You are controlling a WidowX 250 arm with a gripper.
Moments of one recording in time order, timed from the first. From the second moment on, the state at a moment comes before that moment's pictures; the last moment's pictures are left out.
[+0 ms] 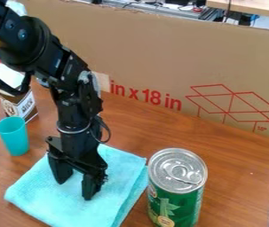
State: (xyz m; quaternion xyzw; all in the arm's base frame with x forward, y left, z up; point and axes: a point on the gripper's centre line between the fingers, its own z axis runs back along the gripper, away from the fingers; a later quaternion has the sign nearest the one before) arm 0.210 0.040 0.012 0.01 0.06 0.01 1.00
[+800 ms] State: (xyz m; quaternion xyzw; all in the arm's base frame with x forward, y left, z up) arm 0.148 0.035 0.012 -0.03 0.13 -0.01 0.99
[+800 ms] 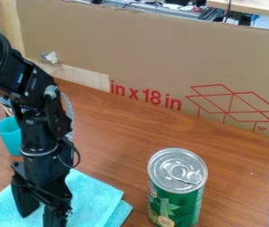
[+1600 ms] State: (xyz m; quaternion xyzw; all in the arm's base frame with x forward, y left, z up) arm 0.197 0.018 0.069 -0.02 0.03 -0.04 1.00
